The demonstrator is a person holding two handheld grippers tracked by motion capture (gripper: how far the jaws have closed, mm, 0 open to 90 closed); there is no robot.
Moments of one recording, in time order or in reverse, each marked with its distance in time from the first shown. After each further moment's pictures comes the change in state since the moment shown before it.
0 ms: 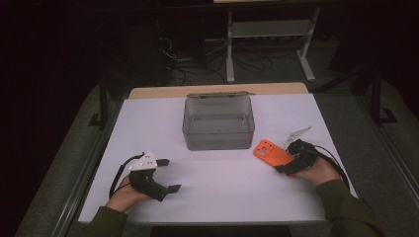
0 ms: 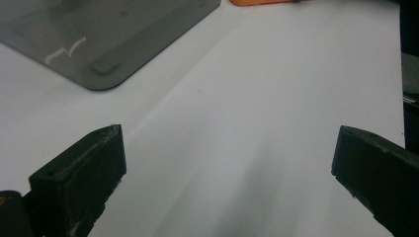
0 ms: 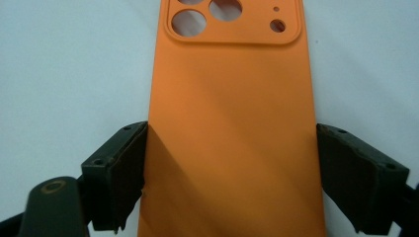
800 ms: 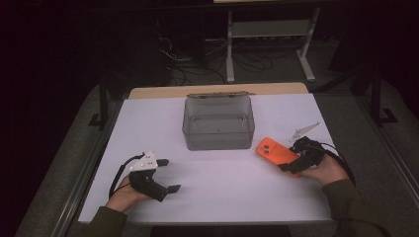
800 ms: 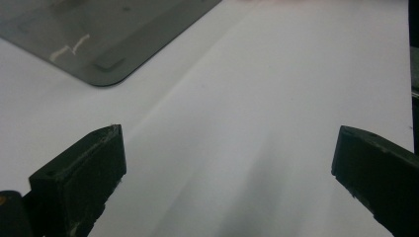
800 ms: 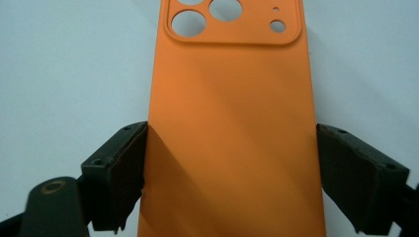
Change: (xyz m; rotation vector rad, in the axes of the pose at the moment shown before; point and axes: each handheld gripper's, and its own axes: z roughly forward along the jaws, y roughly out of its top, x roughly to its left) left arm 0.000 -0.001 0.000 0.017 0.013 0.013; right arm -0.002 0.001 -0.023 -0.035 0.047 0.008
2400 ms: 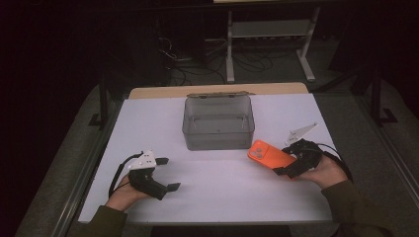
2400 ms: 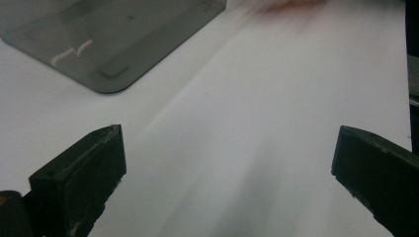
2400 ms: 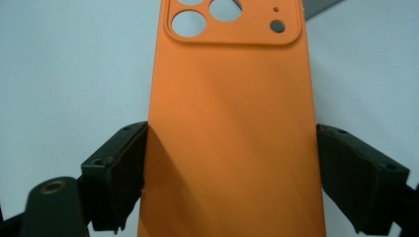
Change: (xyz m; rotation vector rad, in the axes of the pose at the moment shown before) left arm 0.002 0.002 -0.002 -0.025 0.001 -0.012; right arm 0.027 0.014 -0.015 -0.036 0.079 -0.095
